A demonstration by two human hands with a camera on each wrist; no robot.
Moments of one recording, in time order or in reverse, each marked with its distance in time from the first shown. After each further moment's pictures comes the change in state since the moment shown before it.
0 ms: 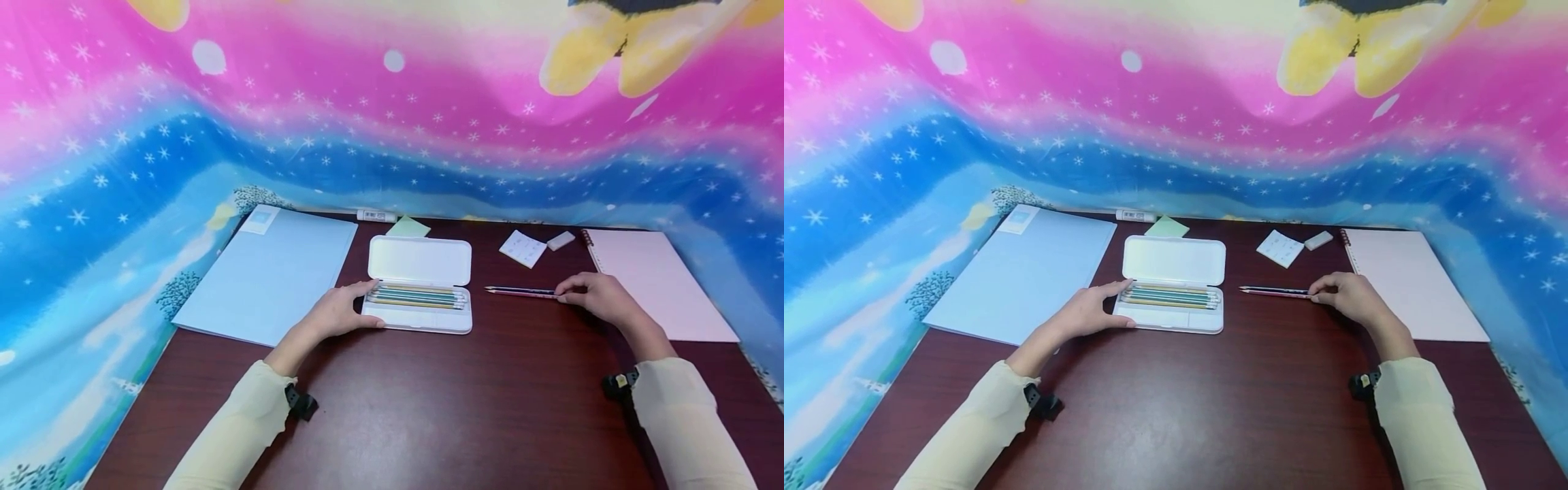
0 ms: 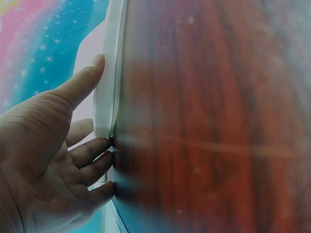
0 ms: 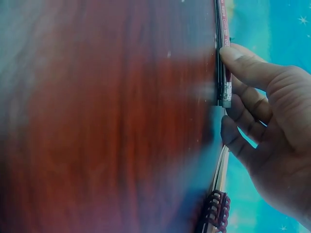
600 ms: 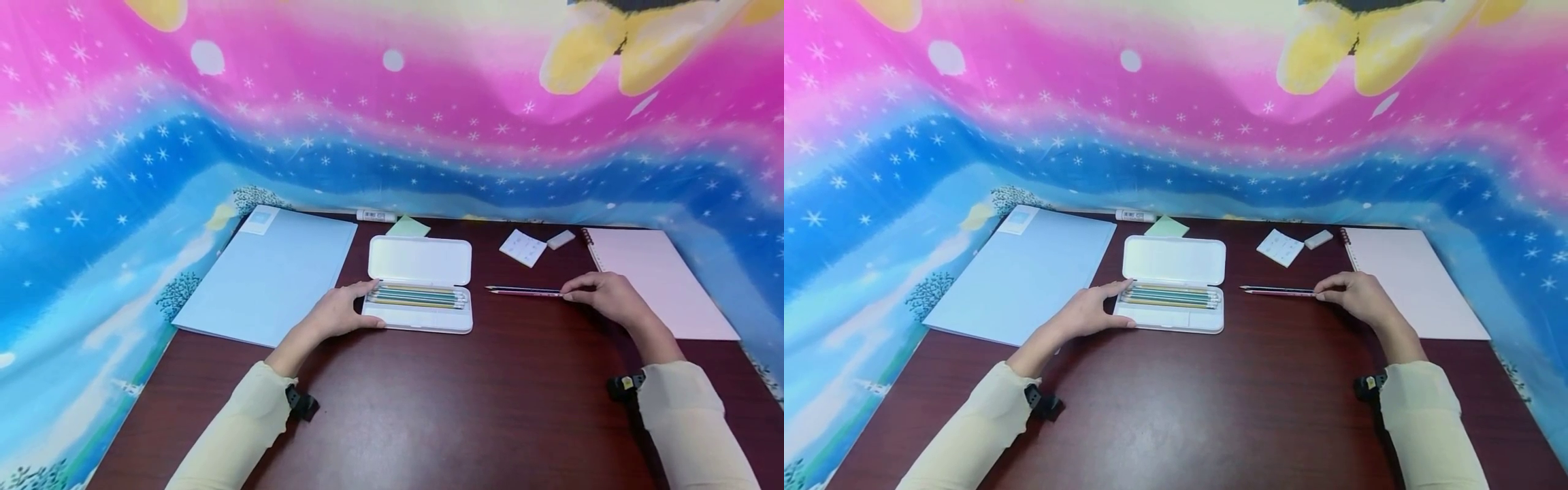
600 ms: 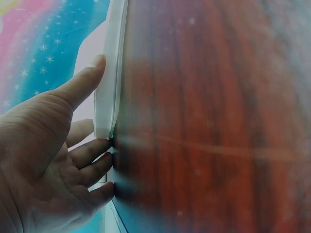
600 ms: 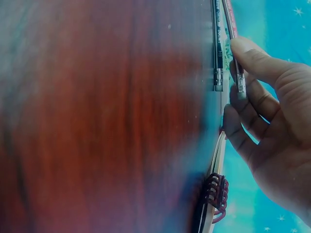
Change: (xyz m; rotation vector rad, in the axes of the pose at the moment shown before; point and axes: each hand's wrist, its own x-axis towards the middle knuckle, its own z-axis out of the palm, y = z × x) left_hand 0.001 0.000 0.000 -0.001 -0.005 -0.004; right_hand -0.011 -0.002 -0.006 0.073 0.035 0.075
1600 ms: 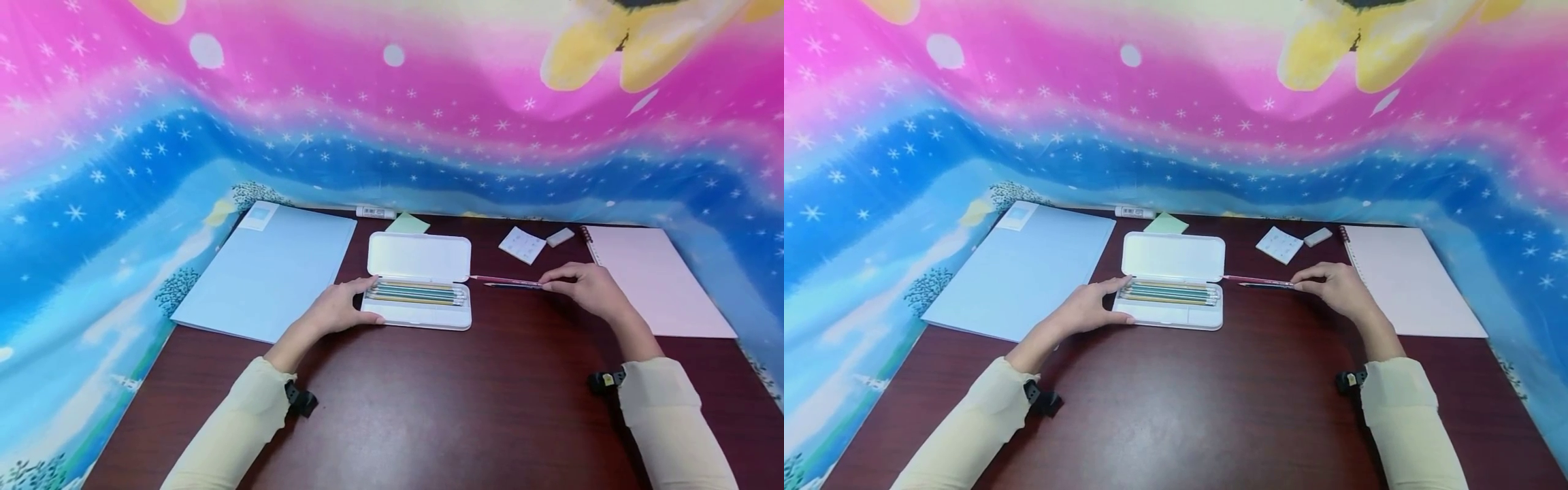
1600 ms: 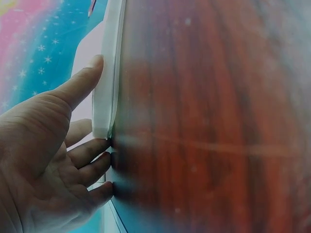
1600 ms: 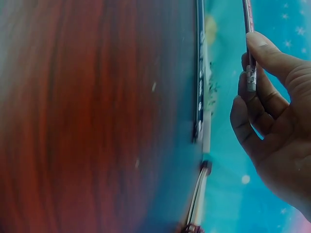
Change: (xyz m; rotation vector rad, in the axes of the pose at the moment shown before) left_hand -0.002 0.003 -0.003 0.005 0.009 0.018; right_hand 0.003 -0.035 0.009 -0.008 0.089 -0.118
